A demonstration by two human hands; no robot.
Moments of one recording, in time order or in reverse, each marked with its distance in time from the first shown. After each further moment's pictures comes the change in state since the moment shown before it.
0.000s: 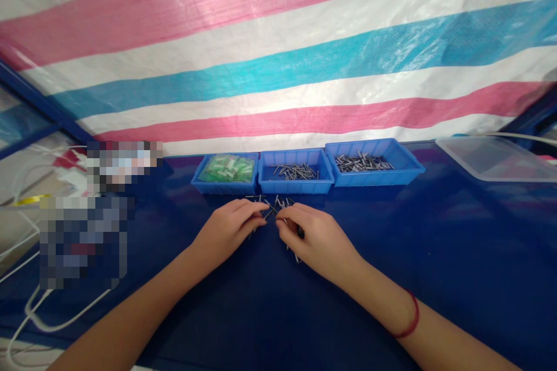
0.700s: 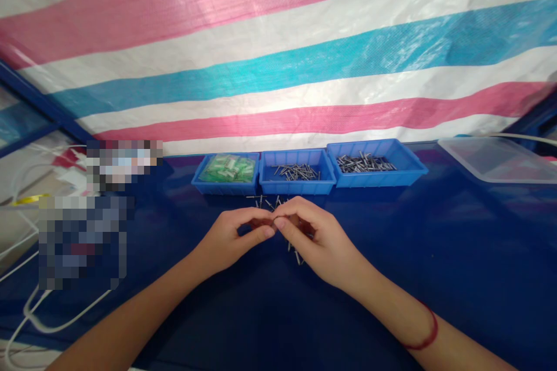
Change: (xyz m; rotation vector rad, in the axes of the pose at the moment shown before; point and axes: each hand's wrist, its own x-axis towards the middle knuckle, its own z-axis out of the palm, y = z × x) left_hand -0.001 0.017 -0.005 -0.643 -0.041 -0.147; right_hand -0.004 -0.015 -0.008 0.446 0.052 0.041
